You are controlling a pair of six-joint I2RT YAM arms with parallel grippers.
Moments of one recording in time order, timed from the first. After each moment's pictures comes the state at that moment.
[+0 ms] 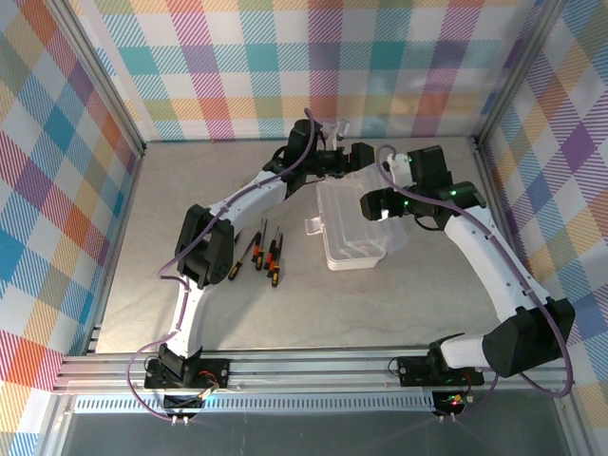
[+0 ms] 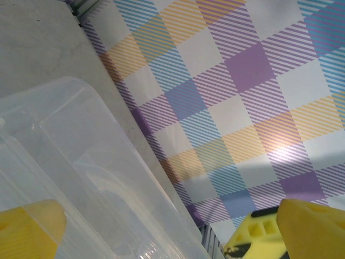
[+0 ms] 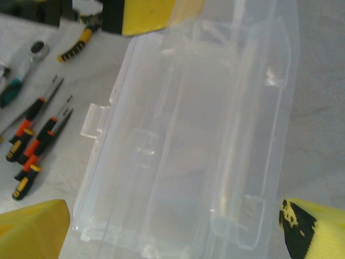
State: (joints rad) left arm -0.59 2.20 1.93 0.04 0.74 -0.82; right arm 0.33 1.34 1.33 -0.85 -0.13 0.01
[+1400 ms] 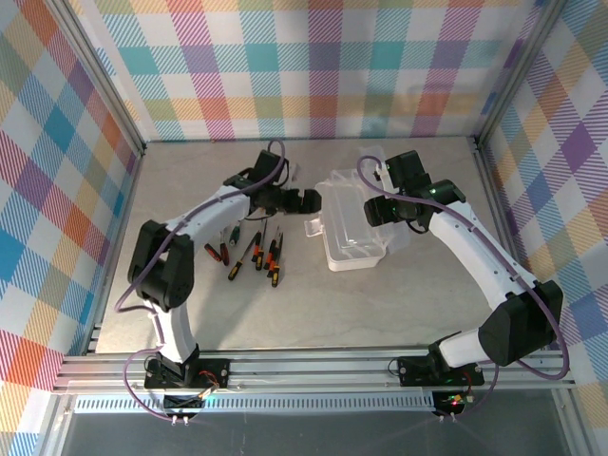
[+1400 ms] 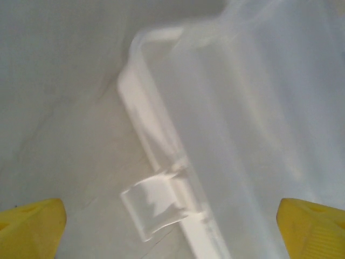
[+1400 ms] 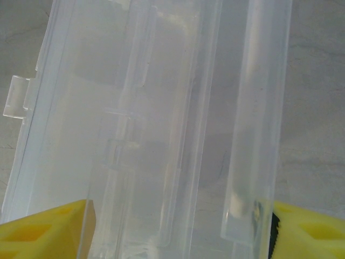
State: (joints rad) left arm -0.49 1.89 1.45 -0.50 0.30 -0.41; right arm 0.41 1.41 1.33 -0.90 0.11 0.03
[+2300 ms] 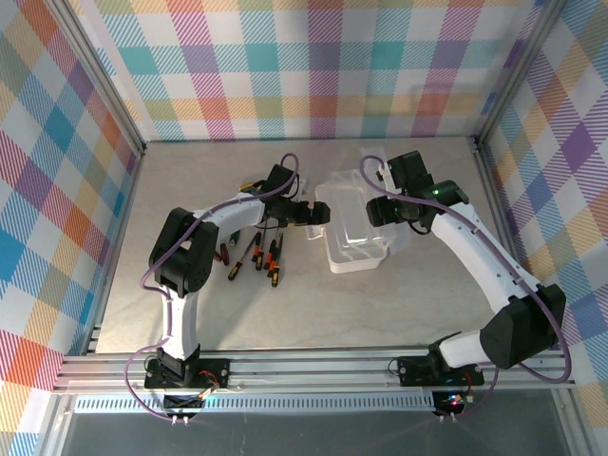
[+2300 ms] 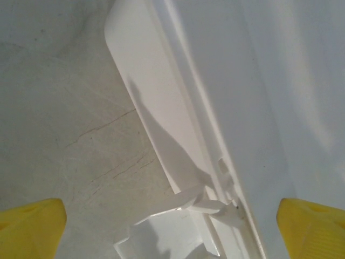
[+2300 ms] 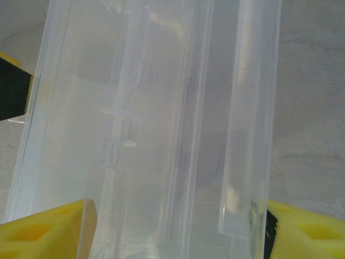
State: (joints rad) left arm -0.51 2.02 1.43 -0.35 0.39 -0.45; right arm 0.41 1.39 1.33 -0.92 0.11 0.05
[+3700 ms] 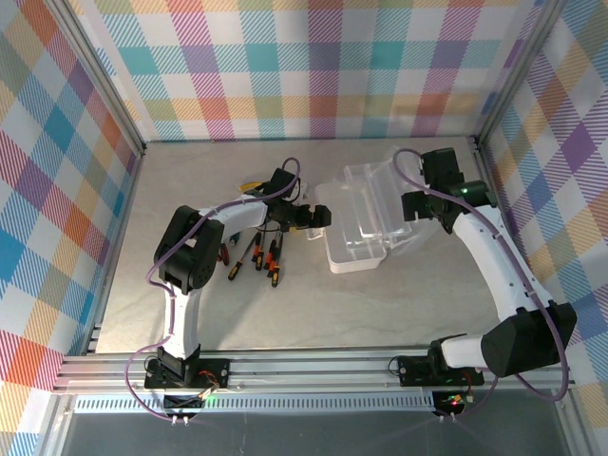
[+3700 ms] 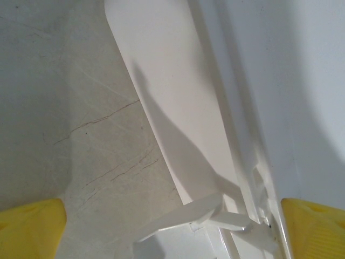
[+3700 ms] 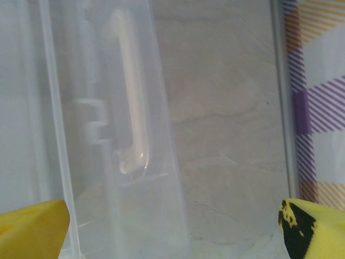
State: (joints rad) left arm -0.51 2.07 1.42 -0.32 0.43 -0.48; right arm 0.22 1.33 1.33 -1.00 0.35 0.05
